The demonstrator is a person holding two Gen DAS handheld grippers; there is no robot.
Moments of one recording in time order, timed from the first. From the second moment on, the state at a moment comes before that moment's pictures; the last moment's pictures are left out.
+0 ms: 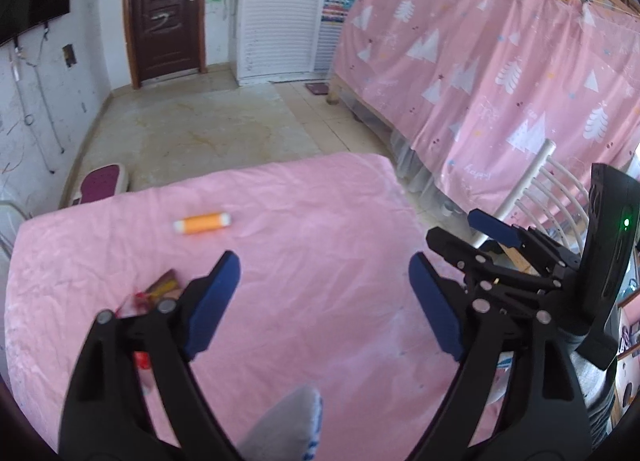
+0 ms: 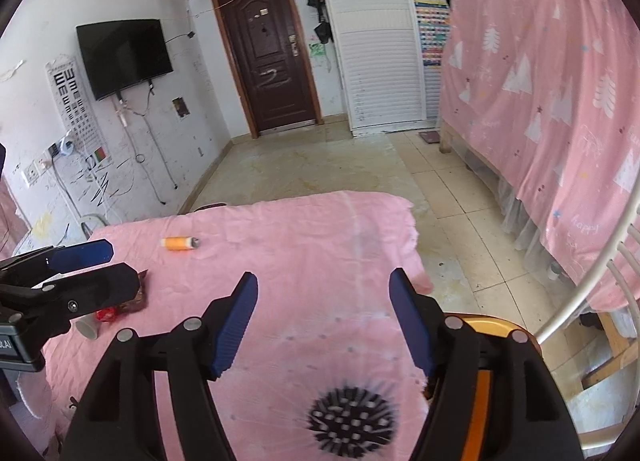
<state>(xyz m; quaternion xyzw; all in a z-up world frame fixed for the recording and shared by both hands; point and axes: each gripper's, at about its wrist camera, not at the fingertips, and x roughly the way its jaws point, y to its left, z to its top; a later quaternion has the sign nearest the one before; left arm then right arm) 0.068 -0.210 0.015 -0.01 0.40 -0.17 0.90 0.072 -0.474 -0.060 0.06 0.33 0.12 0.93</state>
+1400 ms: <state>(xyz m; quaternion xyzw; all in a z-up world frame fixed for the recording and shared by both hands) 0.038 -0.062 -0.057 -0.07 0.47 -0.04 0.88 0.098 -0.297 -0.068 -0.03 0.37 0.25 0.89</state>
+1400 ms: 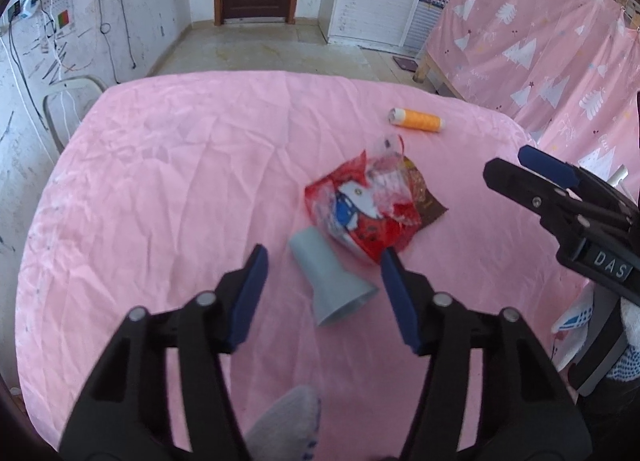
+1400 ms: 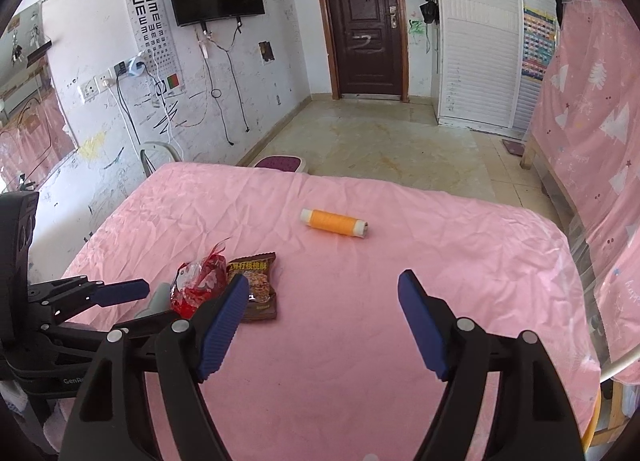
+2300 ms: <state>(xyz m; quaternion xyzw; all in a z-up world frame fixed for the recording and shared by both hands) 0.028 -0.017 -0.063 -0.11 0.46 -0.05 0.88 0.117 -0.227 -0.099 -0.10 0.42 0.28 0.86</state>
